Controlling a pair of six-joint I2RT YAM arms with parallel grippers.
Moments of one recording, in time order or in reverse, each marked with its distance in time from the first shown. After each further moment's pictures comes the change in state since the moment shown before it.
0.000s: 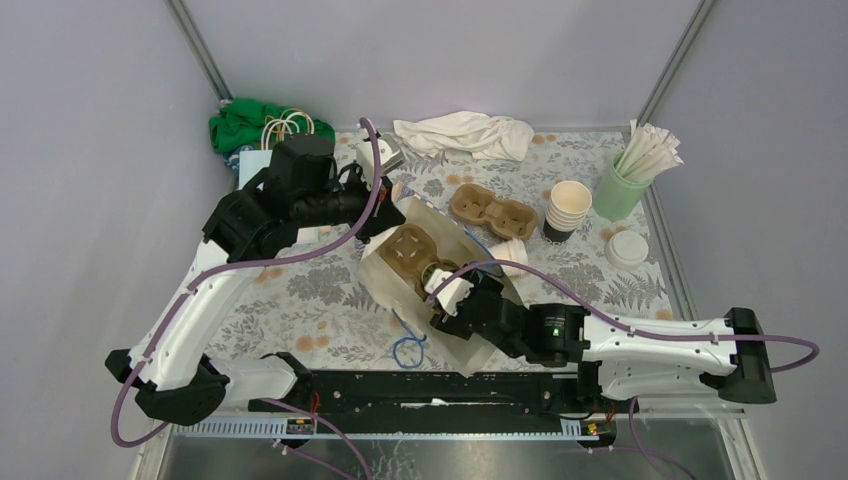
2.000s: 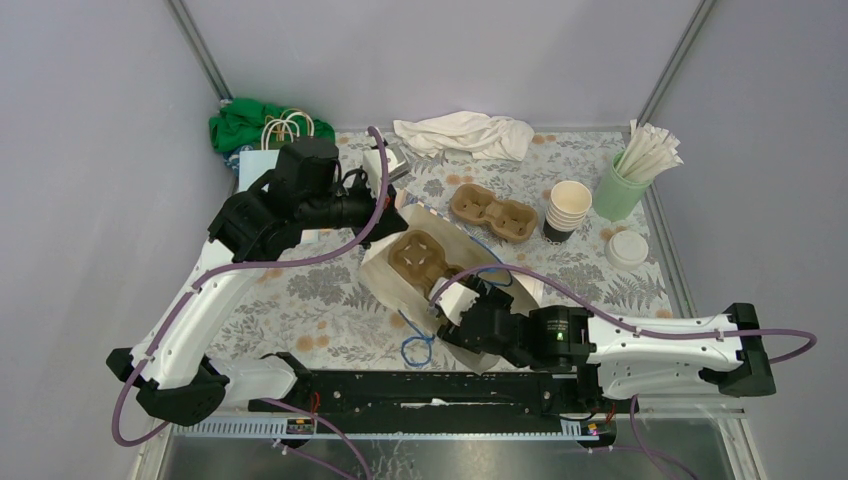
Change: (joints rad) left arm 0.000 -0.006 -0.034 0.007 0.060 0.061; right arm 0.086 0.009 0.083 -0.262 0.035 0.149
